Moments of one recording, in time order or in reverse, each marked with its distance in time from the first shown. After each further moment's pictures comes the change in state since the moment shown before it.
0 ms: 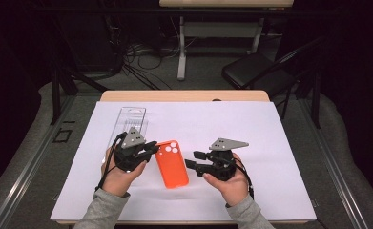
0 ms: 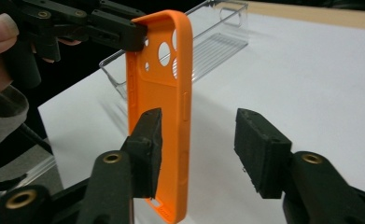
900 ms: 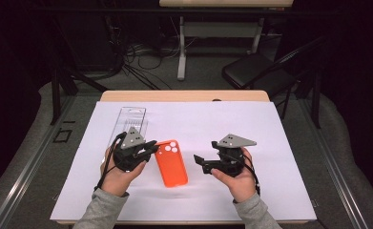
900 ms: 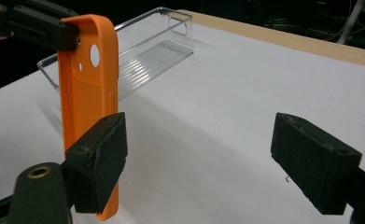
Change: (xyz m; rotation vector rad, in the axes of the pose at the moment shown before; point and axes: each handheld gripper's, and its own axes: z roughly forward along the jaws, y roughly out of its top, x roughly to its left) left arm 0.000 0.000 0.000 -0.008 0.000 0.034; right arm -0.018 0.002 -0.013 -0.026 -0.174 -0.040
